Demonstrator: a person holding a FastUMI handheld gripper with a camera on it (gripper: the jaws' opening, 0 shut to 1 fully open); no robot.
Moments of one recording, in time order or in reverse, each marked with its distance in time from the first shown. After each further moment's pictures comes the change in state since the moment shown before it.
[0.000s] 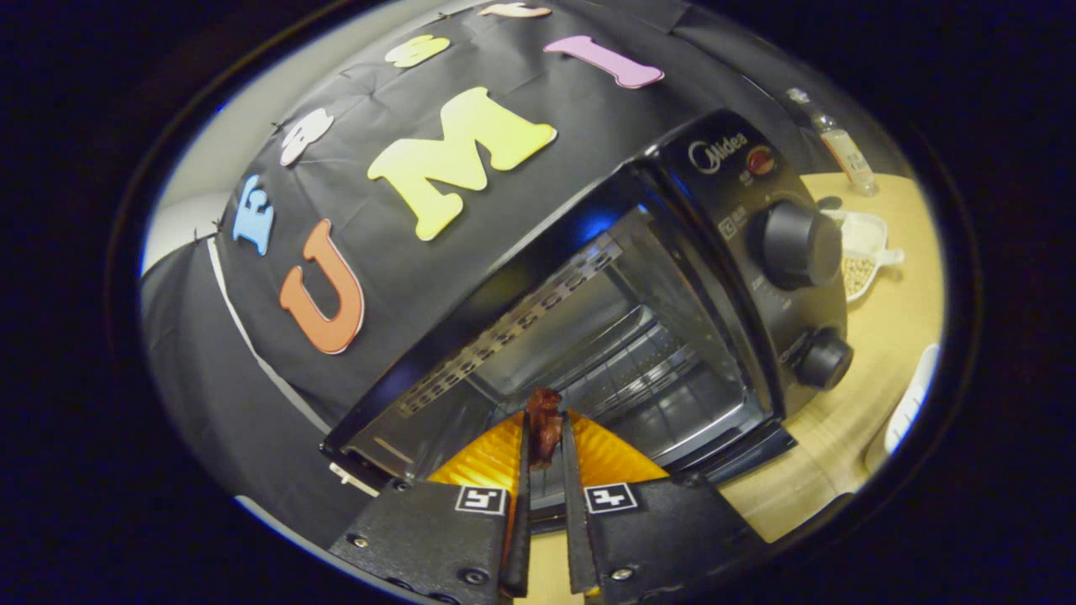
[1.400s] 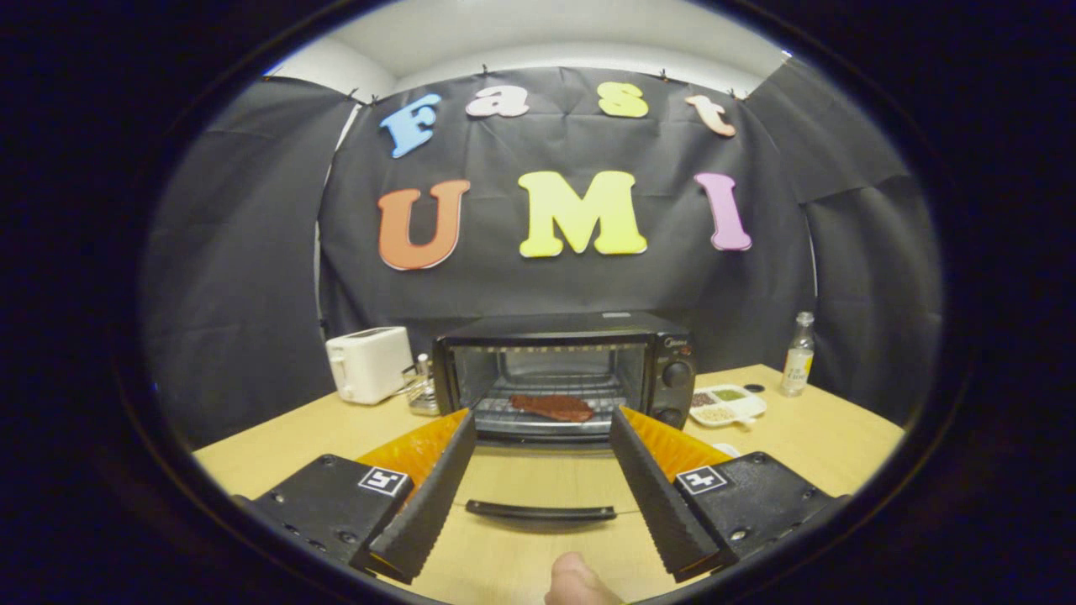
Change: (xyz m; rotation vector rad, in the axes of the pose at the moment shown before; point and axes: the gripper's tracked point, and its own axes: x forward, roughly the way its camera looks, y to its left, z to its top) arm -0.228 0.054 -0.046 -0.629 -0.076 -0.054
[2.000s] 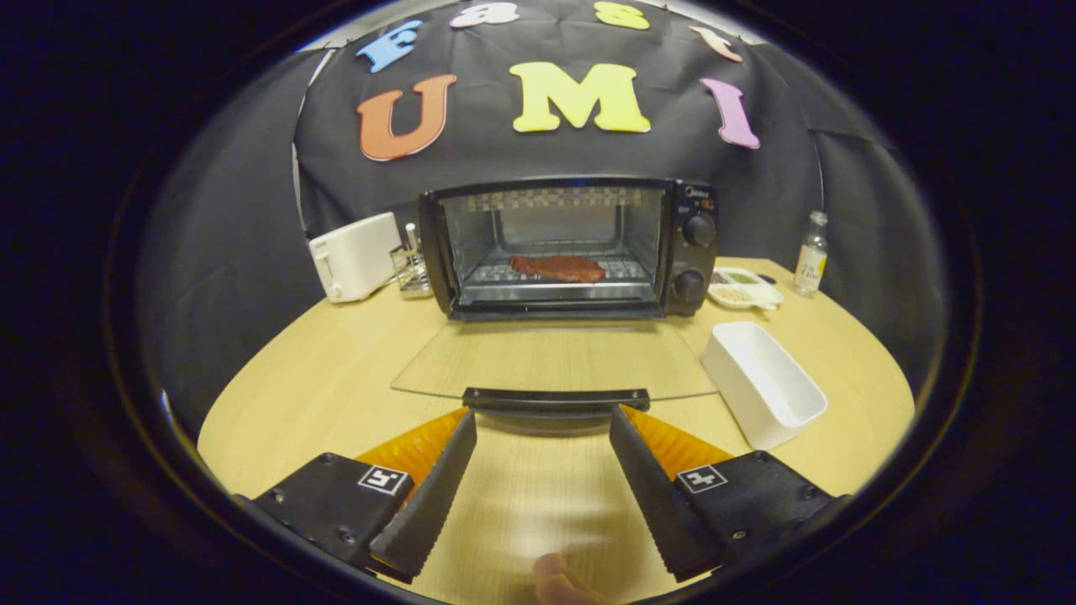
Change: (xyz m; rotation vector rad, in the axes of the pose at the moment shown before) arm 0.006 0.001 -0.118 0.027 0.421 -0.056
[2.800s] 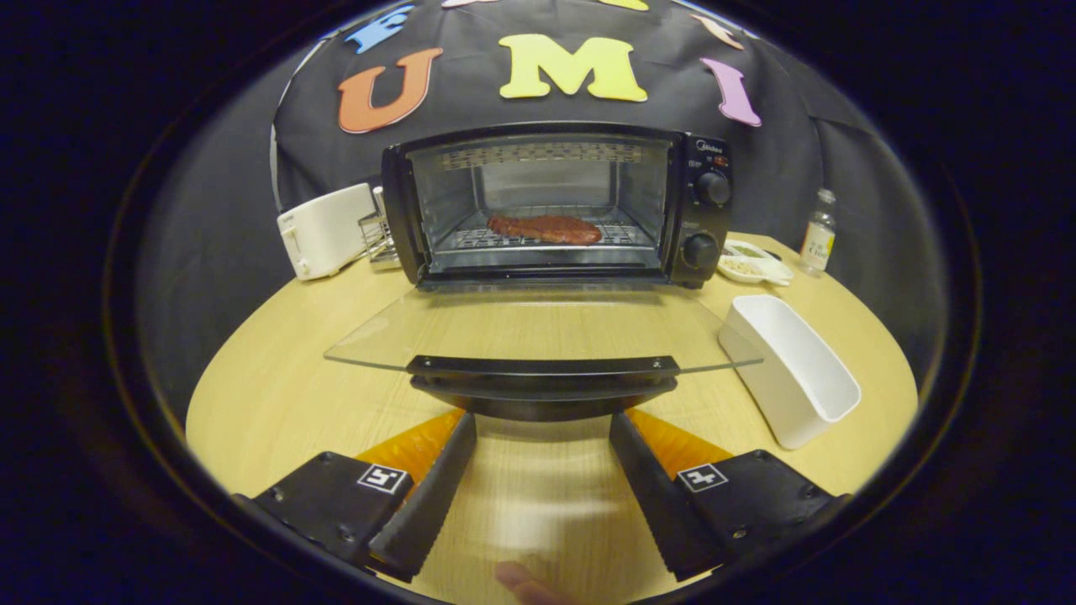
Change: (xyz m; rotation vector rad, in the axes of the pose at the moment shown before) arm 0.039 -0.011 -0.008 -0.015 0.038 -0.054
